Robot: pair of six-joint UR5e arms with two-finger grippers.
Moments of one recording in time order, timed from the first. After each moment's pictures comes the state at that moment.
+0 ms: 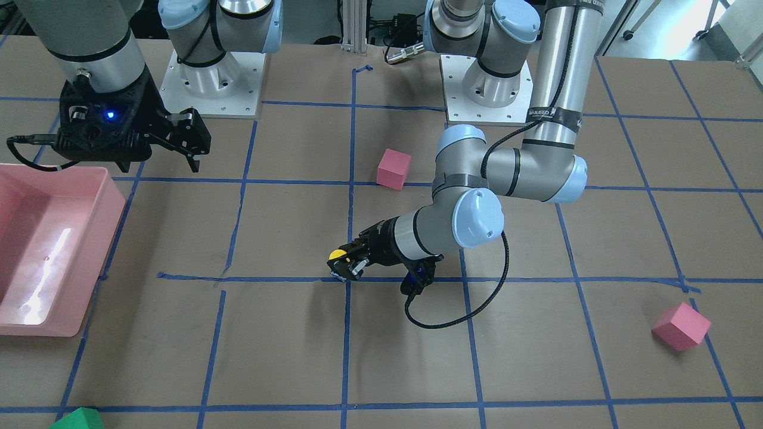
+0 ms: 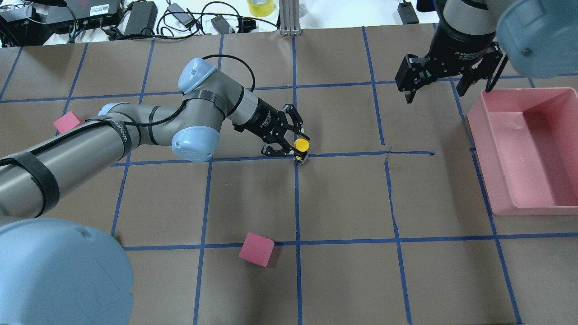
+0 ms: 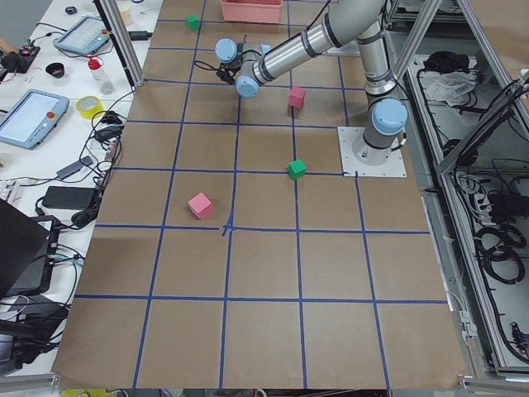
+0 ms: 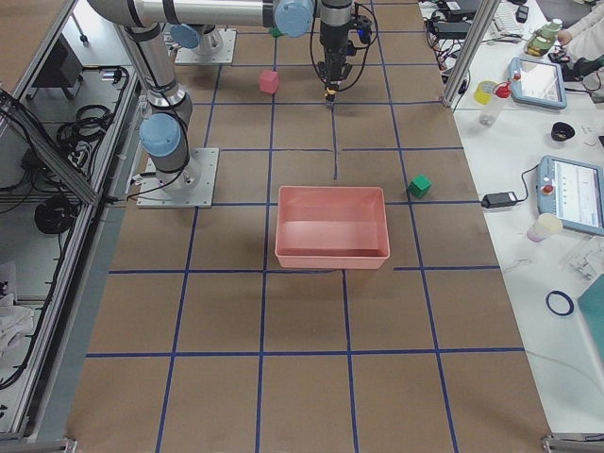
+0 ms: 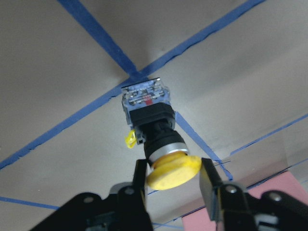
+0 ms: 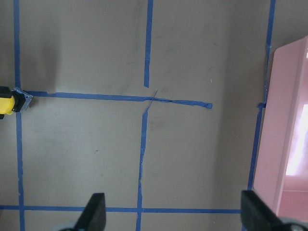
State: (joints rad) left arm -1.71 -2.07 -1.78 -0.91 0.84 -1.07; right arm 1.57 -1.53 1.56 -1.61 -1.63 -0.07
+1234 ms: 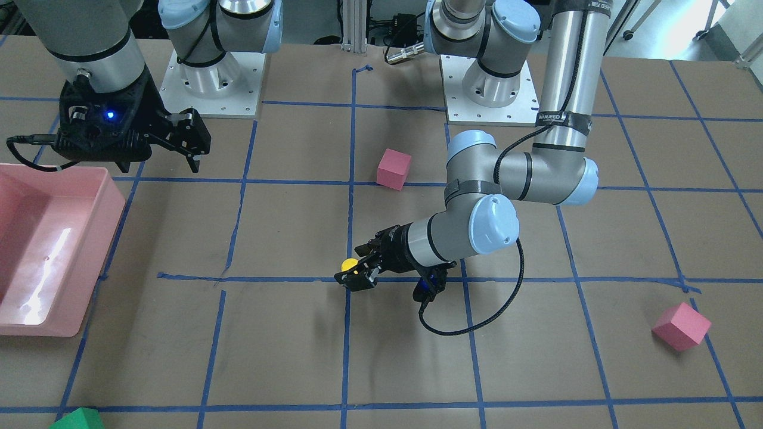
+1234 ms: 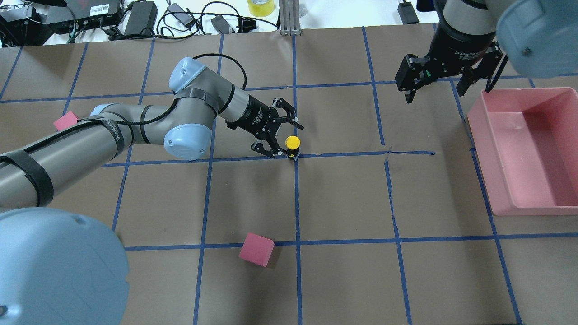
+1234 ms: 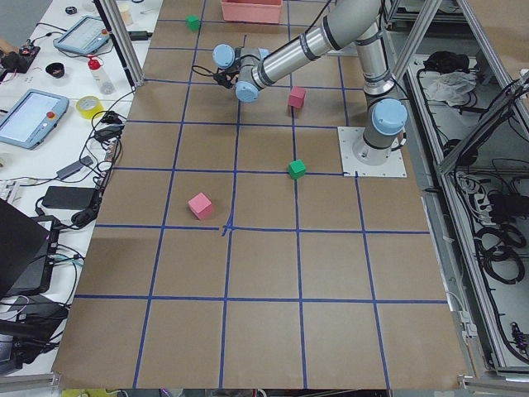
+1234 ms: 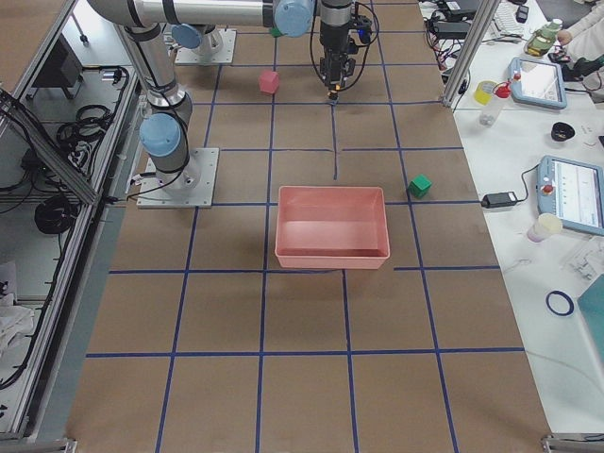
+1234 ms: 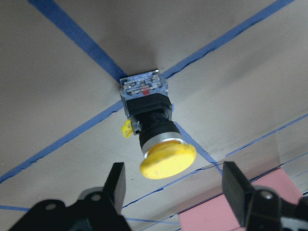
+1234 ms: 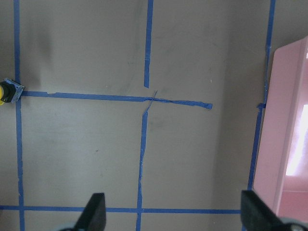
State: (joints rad) left arm -1.68 -2.07 -1.78 -0.90 0.83 -1.05; right arm 1.57 -1.53 1.56 -1.61 -1.63 -0.07
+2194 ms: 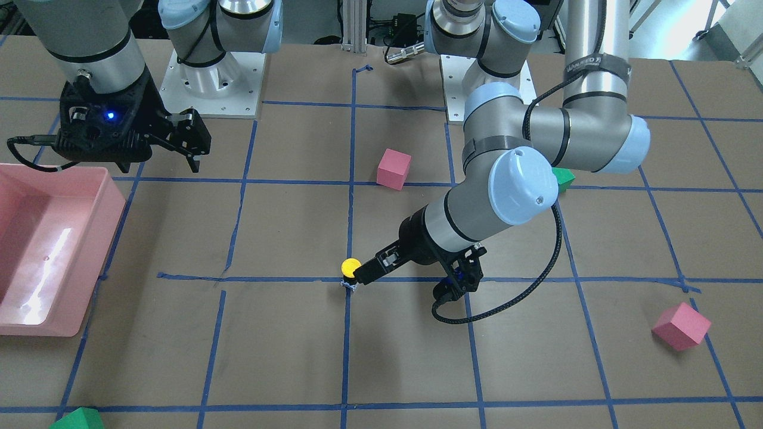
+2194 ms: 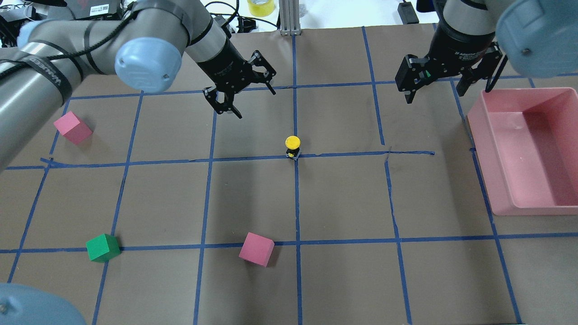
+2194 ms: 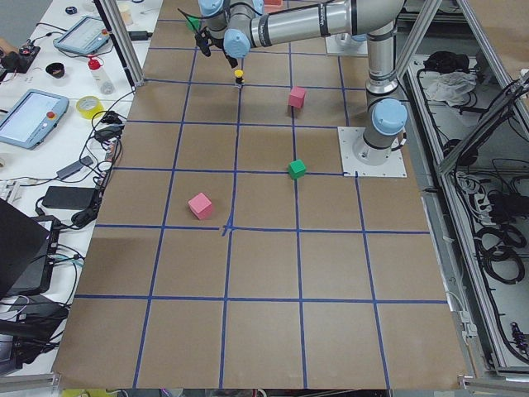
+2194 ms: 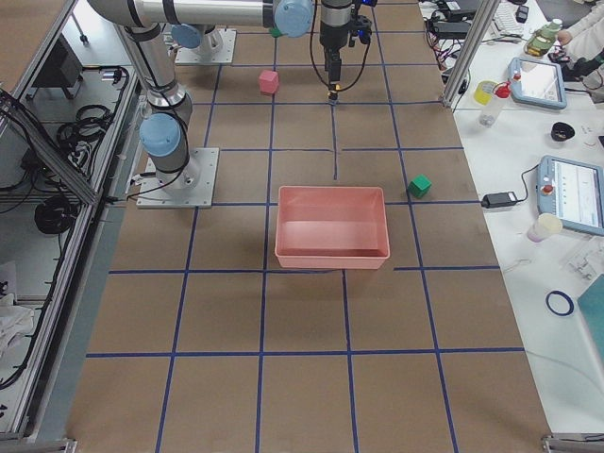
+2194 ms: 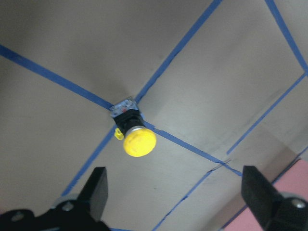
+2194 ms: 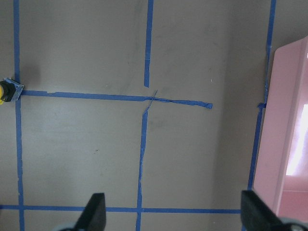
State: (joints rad) left arm -1.68 -1.90 -1.46 -1.43 1.26 -0.45; right arm 1.57 -1.53 1.56 -1.61 -1.63 -0.07
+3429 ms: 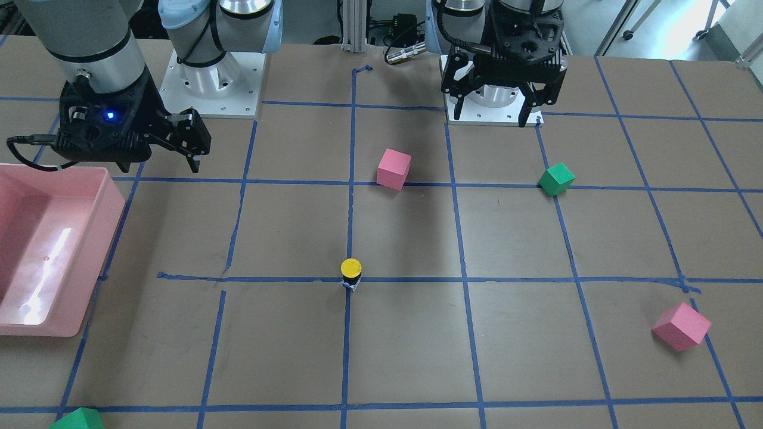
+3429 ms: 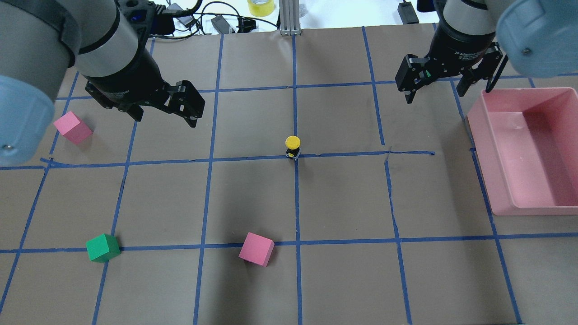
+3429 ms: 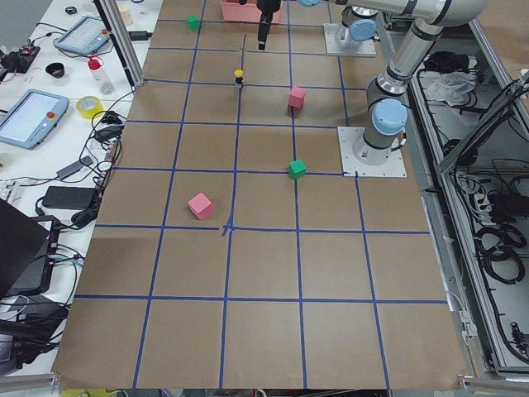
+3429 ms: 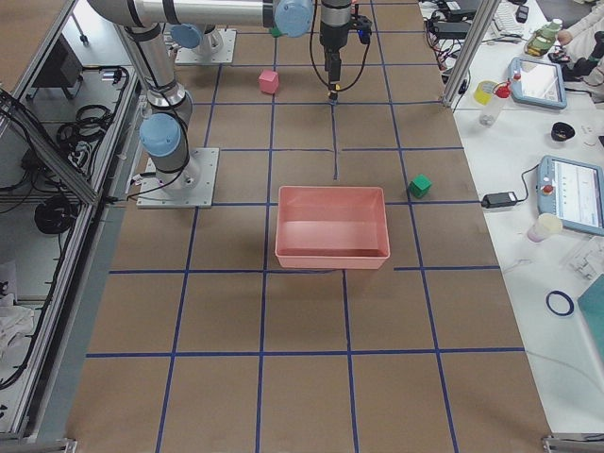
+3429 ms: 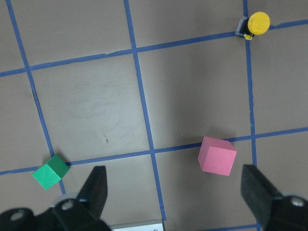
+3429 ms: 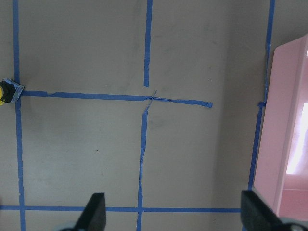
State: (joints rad) left arm -1.68 -1.45 -1.63 -1.47 1.61 0.03; right arm 1.57 -1.53 1.56 -1.60 -1.63 -0.06
